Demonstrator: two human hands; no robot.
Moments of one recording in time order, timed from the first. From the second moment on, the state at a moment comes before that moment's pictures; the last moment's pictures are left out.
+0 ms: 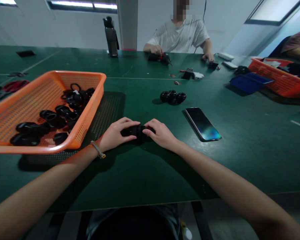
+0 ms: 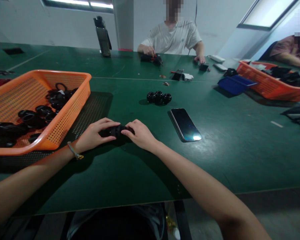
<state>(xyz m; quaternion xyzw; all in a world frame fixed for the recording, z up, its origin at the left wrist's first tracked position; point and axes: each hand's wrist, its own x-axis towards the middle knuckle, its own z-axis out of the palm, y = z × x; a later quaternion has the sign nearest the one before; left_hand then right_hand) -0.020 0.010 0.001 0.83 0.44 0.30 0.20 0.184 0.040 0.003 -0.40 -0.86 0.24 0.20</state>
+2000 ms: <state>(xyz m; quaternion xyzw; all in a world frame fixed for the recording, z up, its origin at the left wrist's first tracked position) -0.022 0.012 0.001 0.82 0.43 0.32 0.19 0.189 0.039 -0.005 -0.32 -0.86 0.20 0.34</state>
